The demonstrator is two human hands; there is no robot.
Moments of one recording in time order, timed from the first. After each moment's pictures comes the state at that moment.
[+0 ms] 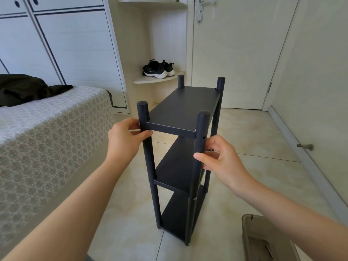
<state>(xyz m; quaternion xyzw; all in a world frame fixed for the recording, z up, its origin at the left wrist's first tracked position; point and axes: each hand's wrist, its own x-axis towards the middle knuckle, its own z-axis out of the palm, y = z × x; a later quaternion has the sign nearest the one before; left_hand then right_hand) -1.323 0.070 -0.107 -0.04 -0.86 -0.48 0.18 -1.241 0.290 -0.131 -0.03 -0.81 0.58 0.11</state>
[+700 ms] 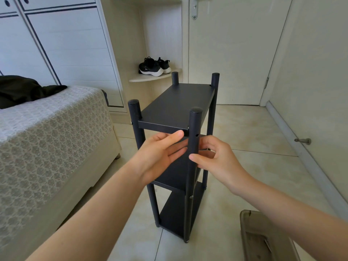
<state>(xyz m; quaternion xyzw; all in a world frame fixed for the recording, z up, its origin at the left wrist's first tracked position) -1.299 0.131 -0.122 -0.10 -0.53 -0.81 -0.23 -1.242 0.297 -0.137 -0.02 -0.80 0.59 0.09</state>
